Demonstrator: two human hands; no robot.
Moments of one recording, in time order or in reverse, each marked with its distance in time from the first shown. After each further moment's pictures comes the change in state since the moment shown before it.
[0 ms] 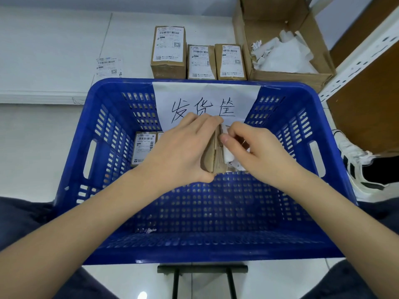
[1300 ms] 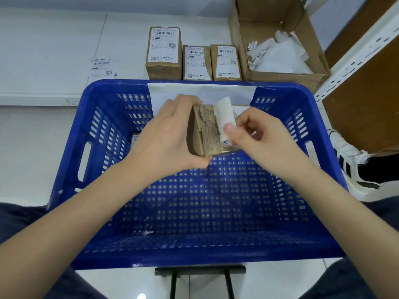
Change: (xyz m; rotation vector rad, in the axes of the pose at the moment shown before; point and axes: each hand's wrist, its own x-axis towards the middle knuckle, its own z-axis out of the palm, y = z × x) left_hand 0.008 0.000 -0.021 -0.177 0.052 -0.252; right_hand 0.002 -0.014 -0.022 0.231 0.041 0.230
